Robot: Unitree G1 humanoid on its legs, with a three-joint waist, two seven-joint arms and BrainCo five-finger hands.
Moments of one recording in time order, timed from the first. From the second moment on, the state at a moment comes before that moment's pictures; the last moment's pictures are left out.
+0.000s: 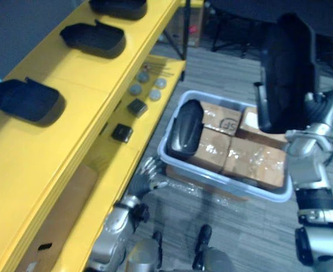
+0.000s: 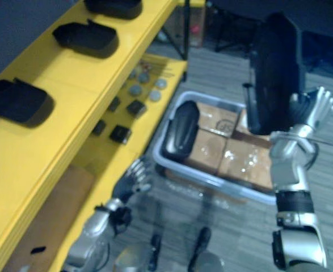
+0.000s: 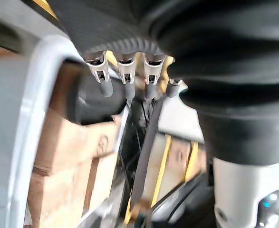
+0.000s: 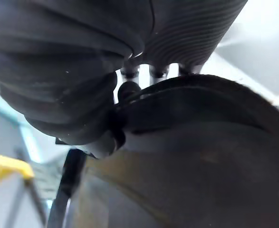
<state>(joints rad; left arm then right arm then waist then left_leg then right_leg) -0.09 0.18 -0.30 0.01 -0.33 0.03 -0.05 -0.52 -0.50 -0.03 0.27 -0.51 0.08 -0.62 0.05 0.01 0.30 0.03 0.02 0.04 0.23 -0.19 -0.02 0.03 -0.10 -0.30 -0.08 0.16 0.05</state>
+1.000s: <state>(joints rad) -0.40 0.17 -0.21 0.24 -0.59 0.04 0.11 -0.40 -0.33 0.22 0.16 -0.59 -0.26 -0.59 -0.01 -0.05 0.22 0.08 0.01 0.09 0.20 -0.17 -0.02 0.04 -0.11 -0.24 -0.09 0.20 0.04</state>
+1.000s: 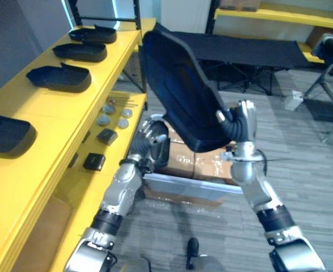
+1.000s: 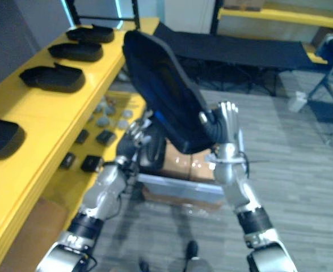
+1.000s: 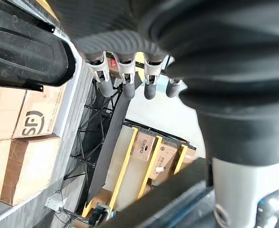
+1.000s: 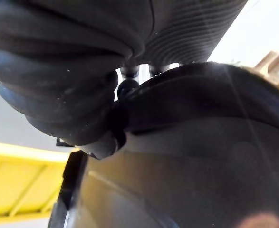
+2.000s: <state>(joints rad) -0.37 0.11 -0.25 0.29 -0.70 0.15 0.14 -0.35 -0.23 0.41 0.25 -0.52 -0.25 -0.59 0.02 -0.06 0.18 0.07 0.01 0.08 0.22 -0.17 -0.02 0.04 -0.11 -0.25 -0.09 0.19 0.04</state>
